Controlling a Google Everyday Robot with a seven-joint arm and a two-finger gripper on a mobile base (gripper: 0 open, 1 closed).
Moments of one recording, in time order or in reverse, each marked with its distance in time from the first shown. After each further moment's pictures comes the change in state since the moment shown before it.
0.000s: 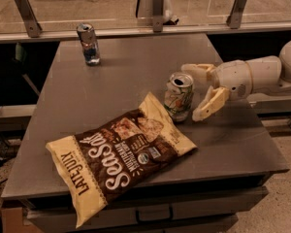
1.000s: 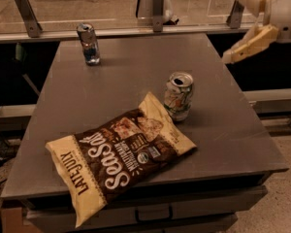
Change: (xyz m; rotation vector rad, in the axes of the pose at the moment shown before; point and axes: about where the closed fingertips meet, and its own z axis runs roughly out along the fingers) arm -0.131 -0.038 -0.107 0.375 0.054 -0.318
